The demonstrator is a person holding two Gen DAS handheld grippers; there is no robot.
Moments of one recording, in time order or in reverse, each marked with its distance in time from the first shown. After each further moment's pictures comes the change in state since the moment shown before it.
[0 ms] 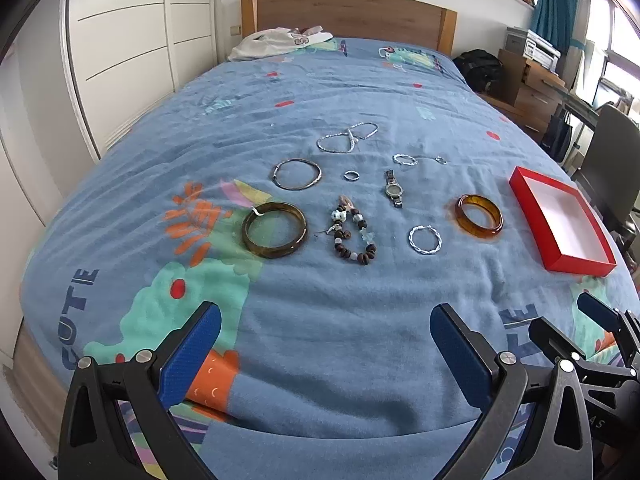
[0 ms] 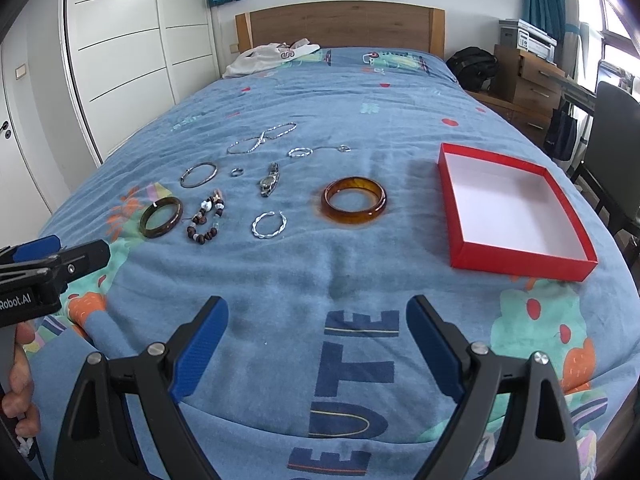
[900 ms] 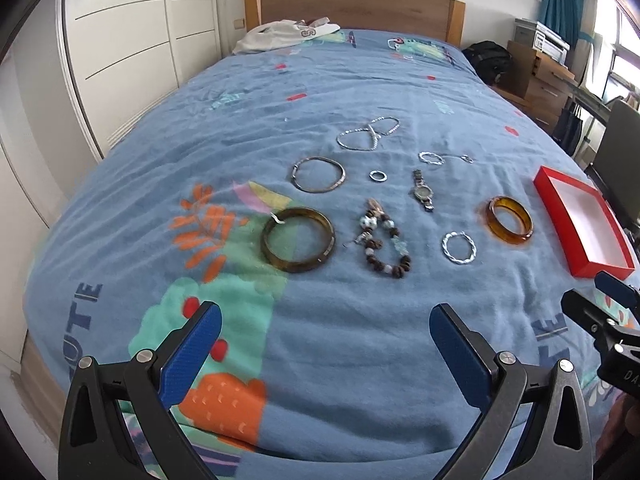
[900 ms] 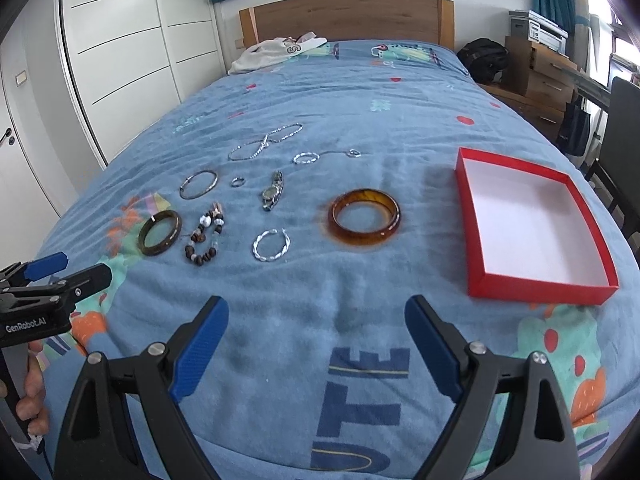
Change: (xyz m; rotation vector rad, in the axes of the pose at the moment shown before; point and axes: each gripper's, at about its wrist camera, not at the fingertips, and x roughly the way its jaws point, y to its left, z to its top) left arm 0.024 0.025 0.020 0.008 0.030 0.034; right arm 0.025 -0.006 0.033 0.017 0.026 0.059
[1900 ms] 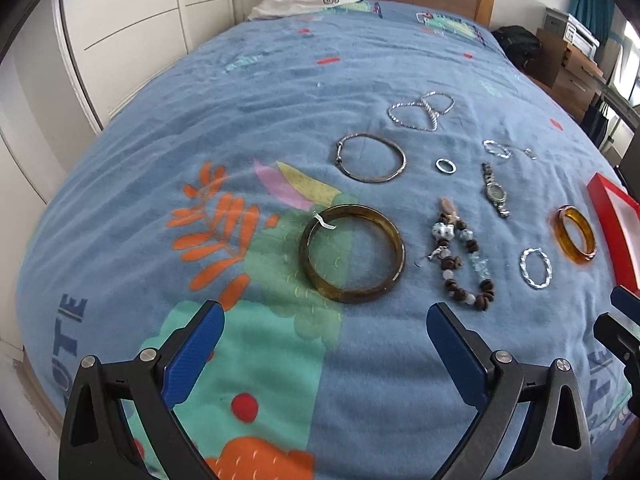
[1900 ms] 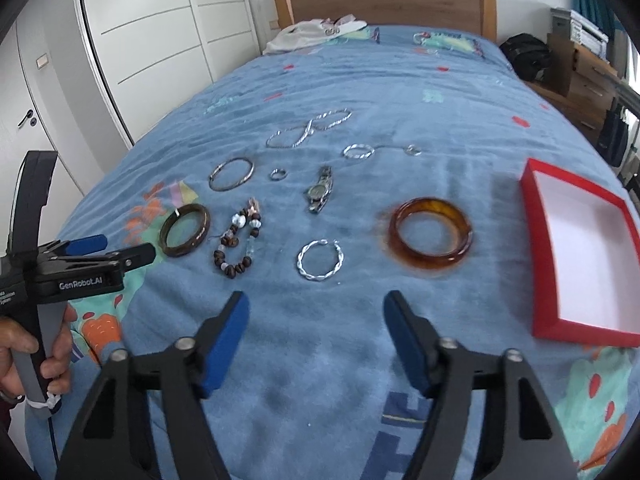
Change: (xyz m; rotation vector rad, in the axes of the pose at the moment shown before) left arm 0.079 0.040 0.027 -0.036 0.123 0.031; right arm 0.053 0.028 0.022 -0.070 0.080 0.116
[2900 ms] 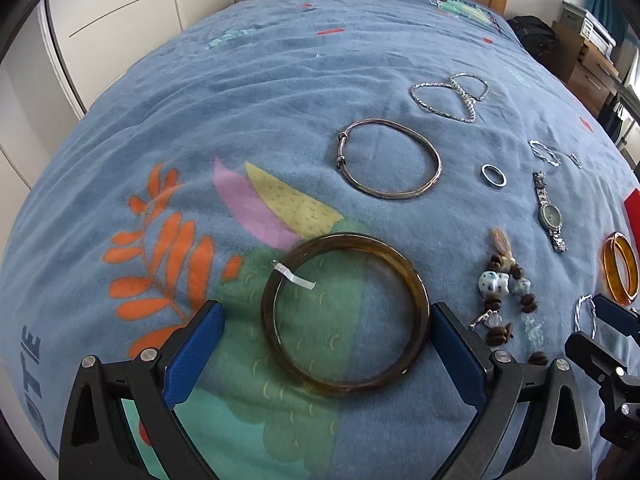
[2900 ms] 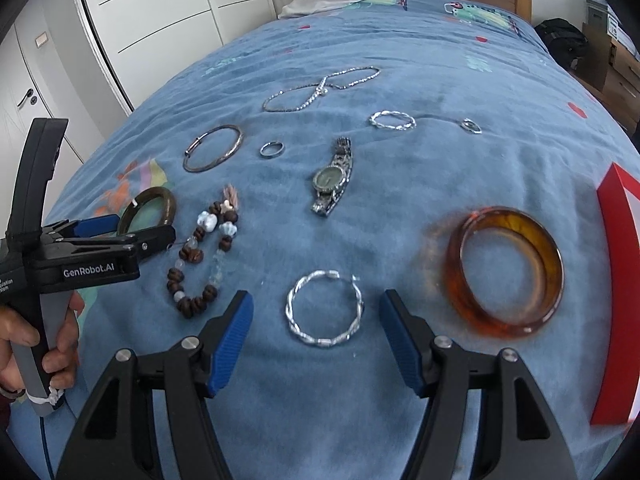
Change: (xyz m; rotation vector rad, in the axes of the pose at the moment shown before) left arm 0.071 -0.003 0.035 -0.027 0.058 0.003; right arm 0.093 -0.006 0.028 -0.047 0.109 0.058
